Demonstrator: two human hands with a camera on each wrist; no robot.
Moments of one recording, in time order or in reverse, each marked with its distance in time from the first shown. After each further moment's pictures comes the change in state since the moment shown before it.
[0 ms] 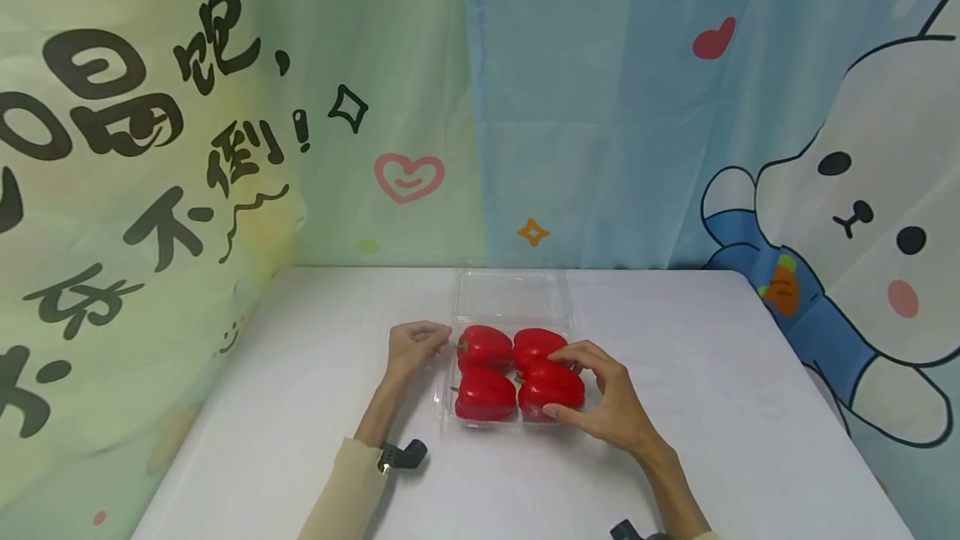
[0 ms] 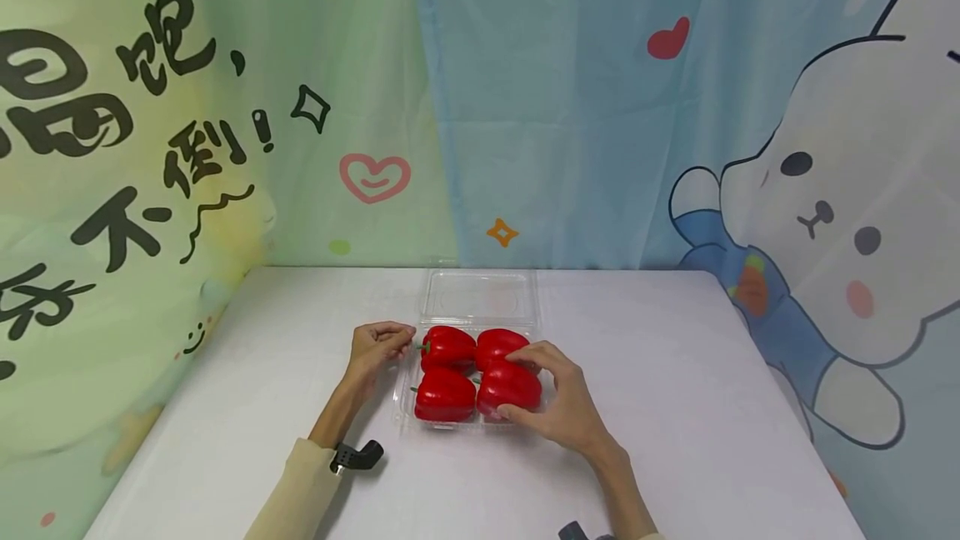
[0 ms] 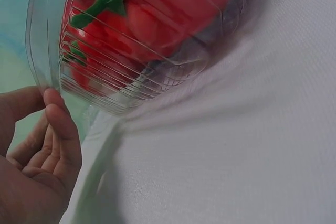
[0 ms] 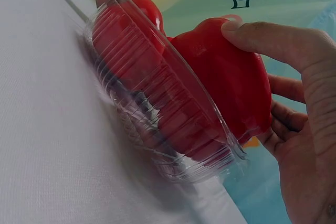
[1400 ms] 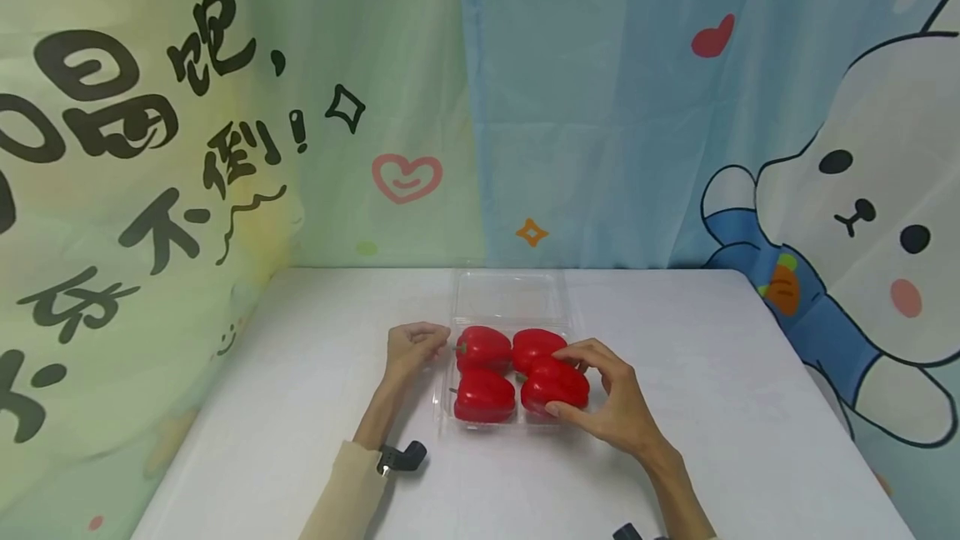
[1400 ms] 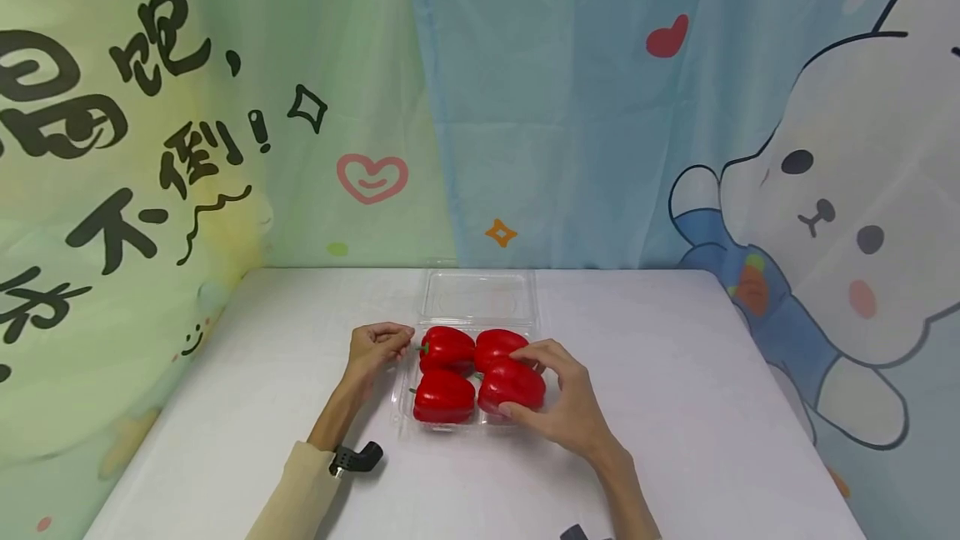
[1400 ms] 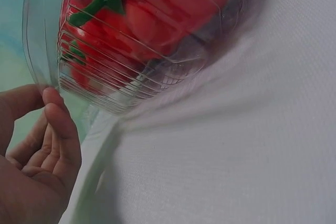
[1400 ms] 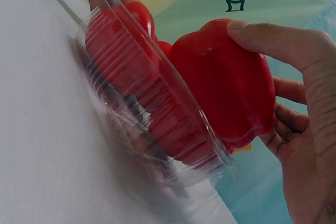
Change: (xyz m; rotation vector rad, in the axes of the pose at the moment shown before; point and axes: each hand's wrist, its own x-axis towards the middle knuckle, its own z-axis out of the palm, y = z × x) left_hand 0.001 0.000 -0.001 0.004 0.000 0.011; right_hand 0.001 -0.005 -0.004 -0.011 0.055 -0.017
